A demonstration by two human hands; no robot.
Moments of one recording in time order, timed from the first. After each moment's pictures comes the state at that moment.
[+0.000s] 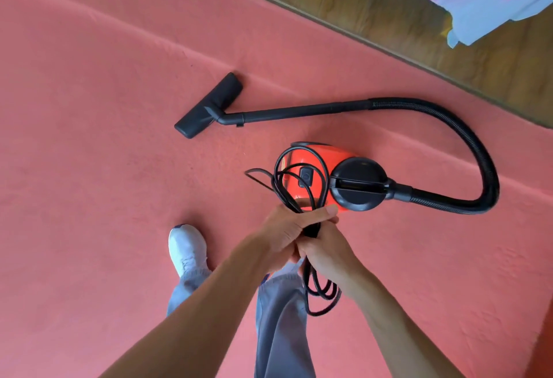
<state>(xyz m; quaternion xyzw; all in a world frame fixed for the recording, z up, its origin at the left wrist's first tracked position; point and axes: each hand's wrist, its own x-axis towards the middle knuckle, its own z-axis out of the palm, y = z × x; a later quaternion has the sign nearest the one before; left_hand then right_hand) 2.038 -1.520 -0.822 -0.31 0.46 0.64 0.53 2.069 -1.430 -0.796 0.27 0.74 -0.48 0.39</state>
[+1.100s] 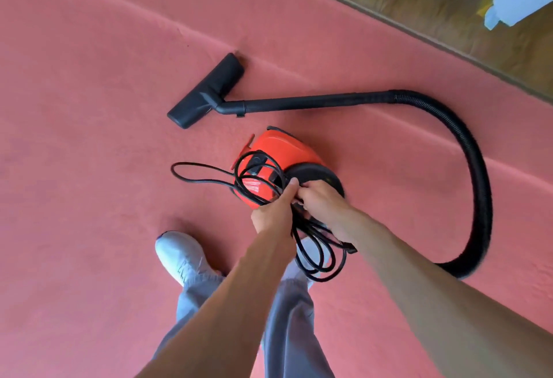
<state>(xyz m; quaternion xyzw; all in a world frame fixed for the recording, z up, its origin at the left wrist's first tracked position) 2.032 -1.487 -0.899 -0.64 0.42 0.60 0.24 2.014 -1.403 -0.915 0.28 0.74 -0.39 0.48</state>
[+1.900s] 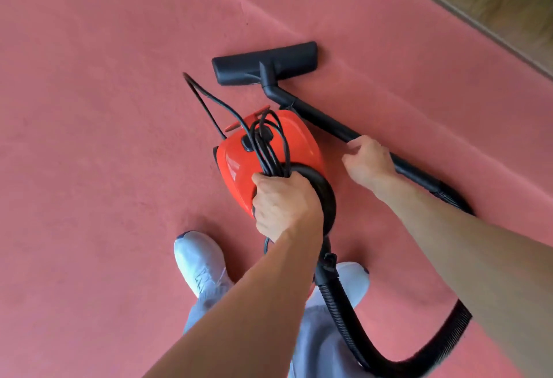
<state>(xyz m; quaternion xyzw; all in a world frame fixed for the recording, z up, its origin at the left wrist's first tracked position) 1.983 -1.562 -0.949 -0.61 0.70 0.32 0.21 1.928 -1.441 -1.021 0.21 0.89 -0.22 0.35</state>
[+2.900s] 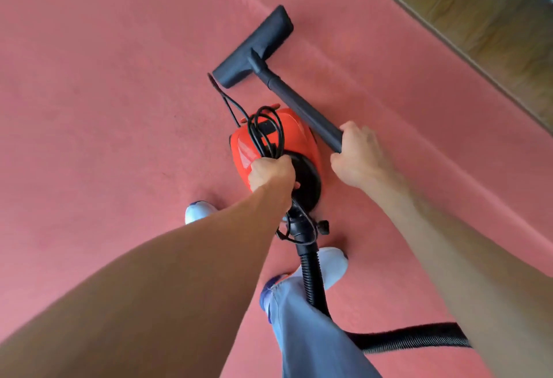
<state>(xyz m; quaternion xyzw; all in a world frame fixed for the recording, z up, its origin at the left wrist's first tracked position) 1.989 -1.584 -0.927 -0.63 0.57 0.47 0.23 1.934 -1.468 -0.902 0.00 0.93 -0.10 0.34</state>
